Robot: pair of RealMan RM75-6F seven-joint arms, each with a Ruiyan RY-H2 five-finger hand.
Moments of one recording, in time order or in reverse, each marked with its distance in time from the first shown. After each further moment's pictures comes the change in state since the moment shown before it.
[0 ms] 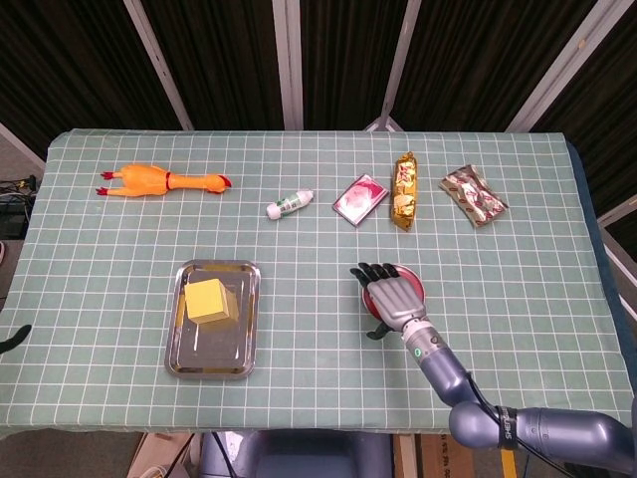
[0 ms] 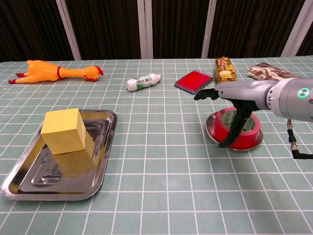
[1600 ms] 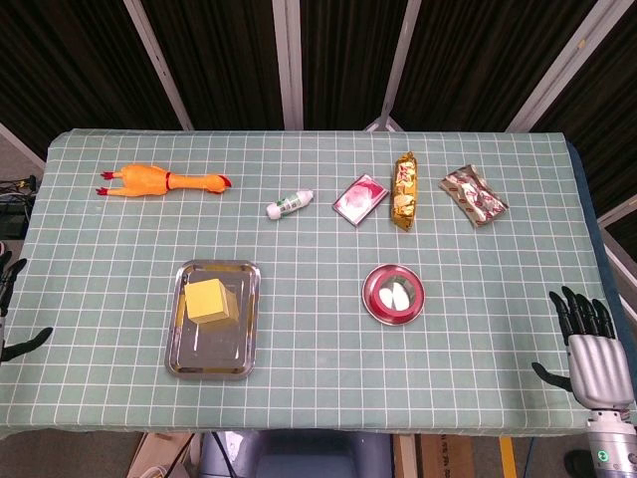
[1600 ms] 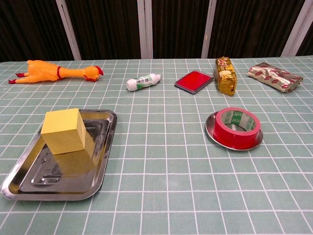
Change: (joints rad) left arm -0.026 -0.003 0.034 0.010 0.064 -0.031 -0.022; right arm -0.757 0.298 -0.156 0.111 -0.816 0.545 0.510
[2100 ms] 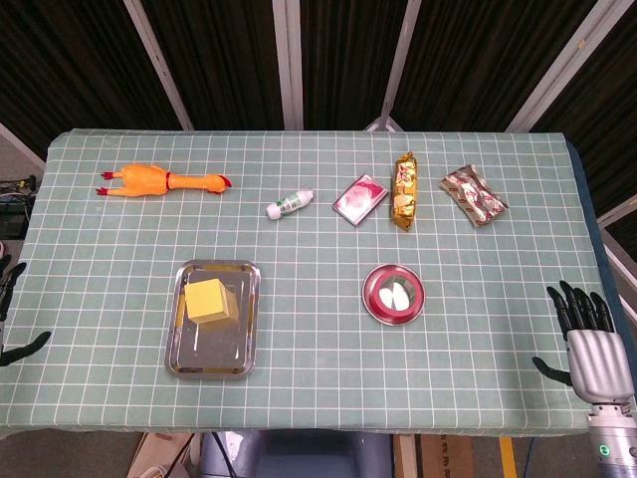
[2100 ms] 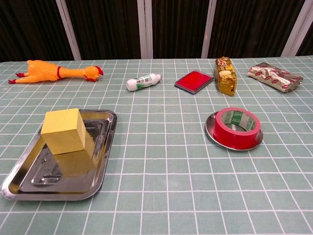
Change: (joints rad) left arm 0.010 0.011 0.014 -0.011 0.027 0.015 0.018; right arm 0.014 -0.008 0.003 0.065 -0.051 0.013 0.029
